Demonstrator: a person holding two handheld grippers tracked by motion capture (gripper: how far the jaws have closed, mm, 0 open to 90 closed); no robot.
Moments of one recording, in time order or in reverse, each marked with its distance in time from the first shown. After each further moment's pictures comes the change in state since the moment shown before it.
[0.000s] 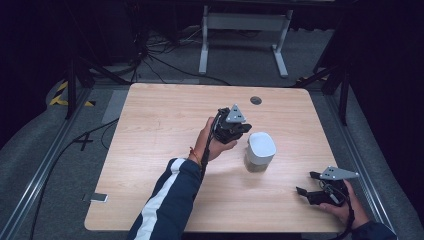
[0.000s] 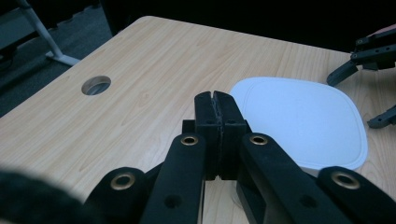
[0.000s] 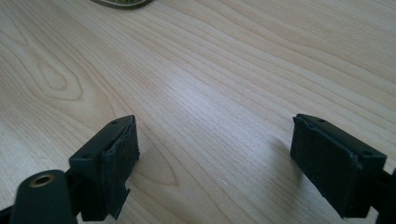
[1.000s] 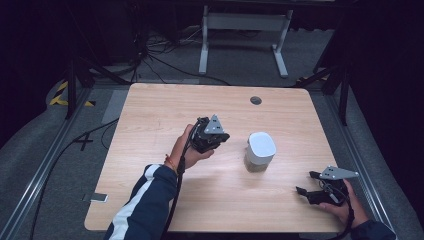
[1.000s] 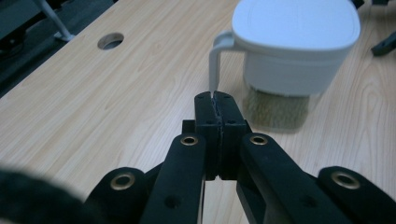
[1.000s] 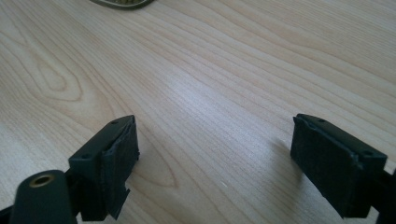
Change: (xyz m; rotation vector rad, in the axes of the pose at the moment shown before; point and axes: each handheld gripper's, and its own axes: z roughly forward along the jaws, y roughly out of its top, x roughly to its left) left arm 0.005 -0.044 -0.051 0.130 0.039 0.080; right arm -0.001 0.001 0.001 -0.001 0.004 -0.001
